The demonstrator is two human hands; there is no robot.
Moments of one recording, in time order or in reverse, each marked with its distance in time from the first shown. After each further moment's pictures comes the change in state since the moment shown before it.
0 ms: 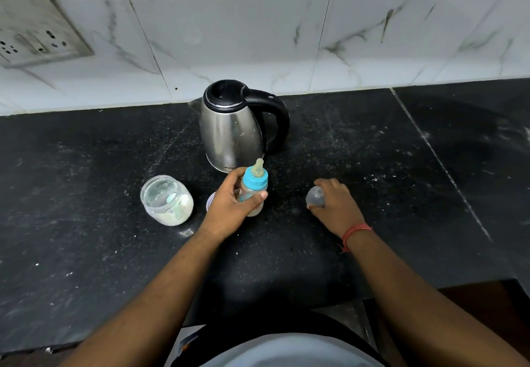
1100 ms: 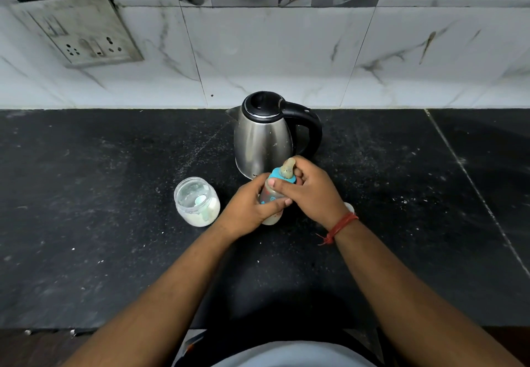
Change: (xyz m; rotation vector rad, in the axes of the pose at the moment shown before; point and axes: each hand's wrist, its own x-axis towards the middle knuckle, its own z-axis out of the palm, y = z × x) left_hand 0.000 0.033 -0.026 0.067 -0.092 0.079; right_hand 0.019 -0.149 -0.023 0.727 -0.066 -0.297
